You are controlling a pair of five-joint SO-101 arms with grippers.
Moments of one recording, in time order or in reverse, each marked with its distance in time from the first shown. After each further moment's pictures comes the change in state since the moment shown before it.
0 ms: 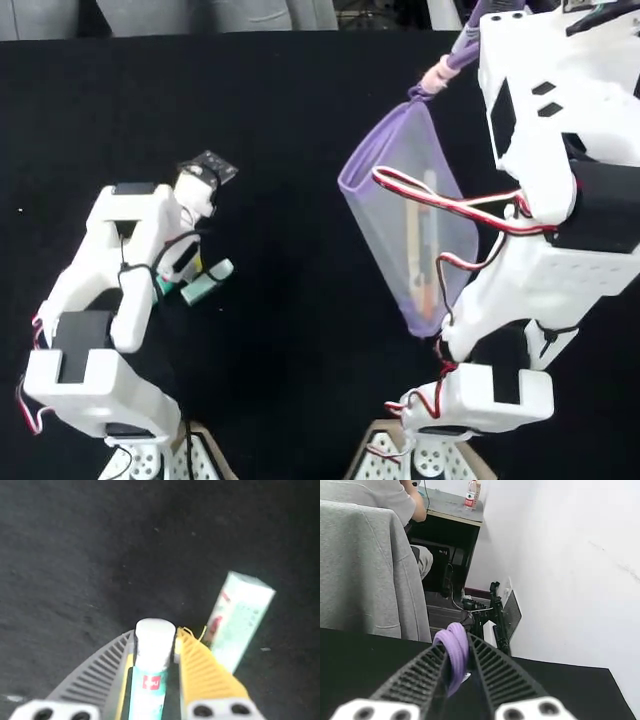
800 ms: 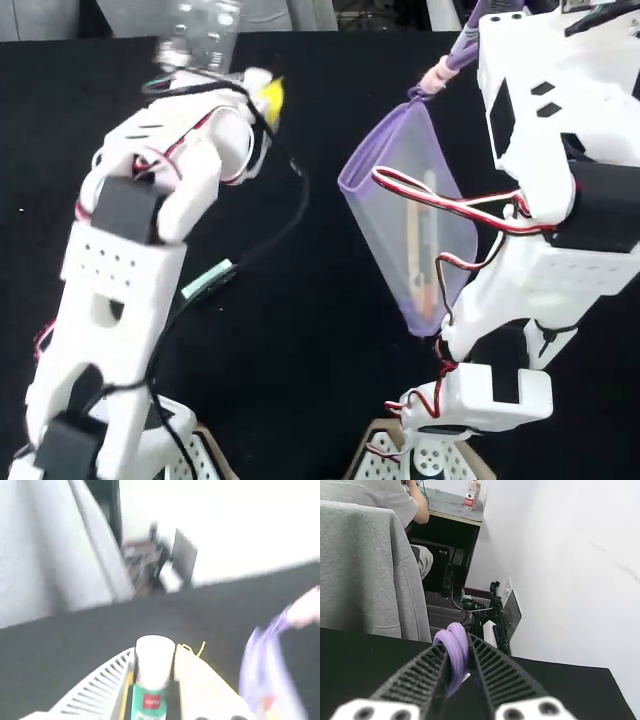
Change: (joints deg) left arm 22.2 -33.1 -30.0 -4.0 43.6; right arm 0.0 0.0 -0.1 0.0 0.0
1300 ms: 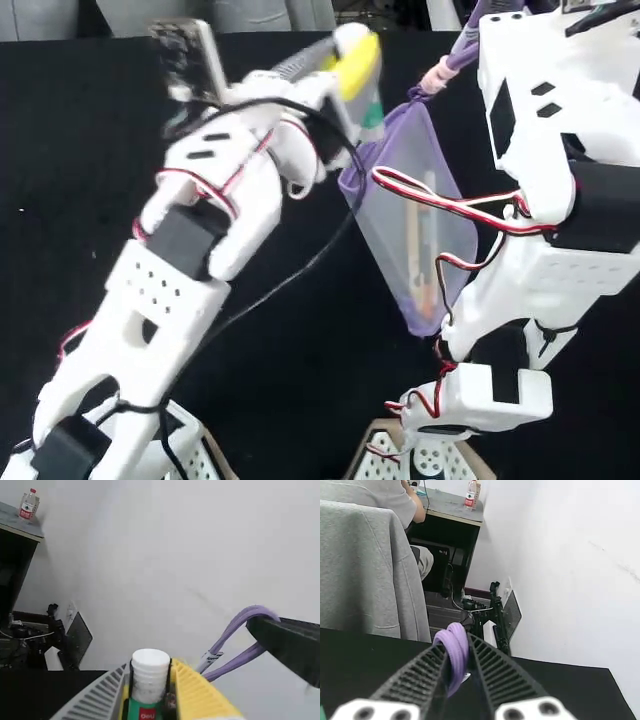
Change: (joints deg) left arm 13.2 -1.4 11.0 -30.3 20.7; right arm 0.0 0.0 0.0 0.0 0.0
